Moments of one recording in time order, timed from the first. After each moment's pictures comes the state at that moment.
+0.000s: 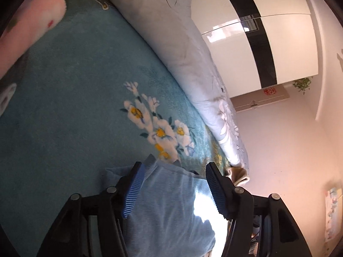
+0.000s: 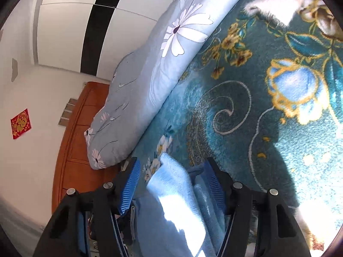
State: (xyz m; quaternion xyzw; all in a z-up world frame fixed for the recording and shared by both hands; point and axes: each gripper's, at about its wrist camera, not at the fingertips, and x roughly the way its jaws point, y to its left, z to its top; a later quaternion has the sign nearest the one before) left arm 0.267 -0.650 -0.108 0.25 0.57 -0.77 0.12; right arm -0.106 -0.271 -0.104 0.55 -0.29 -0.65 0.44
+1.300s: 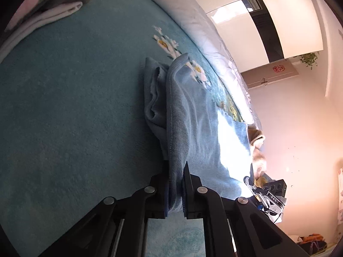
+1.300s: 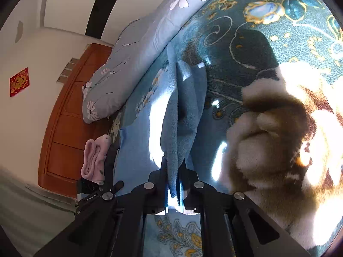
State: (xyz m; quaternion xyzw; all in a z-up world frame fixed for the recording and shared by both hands) left arm 0.335 -0.534 -0.140 0.31 0.54 -0.77 0.11; right arm 0.016 -0.222 -0.120 0.57 -0.20 -0.63 0.49
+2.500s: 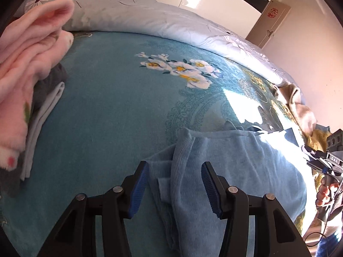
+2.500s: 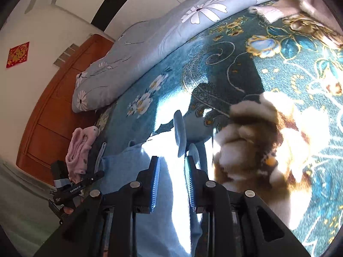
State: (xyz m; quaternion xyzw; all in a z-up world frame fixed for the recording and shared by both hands) left arm 0.293 -0.546 -0.112 0.41 0.28 -0.84 0.19; right arm 0.024 -0.222 -0.095 0.53 -0.11 -0.69 0.48
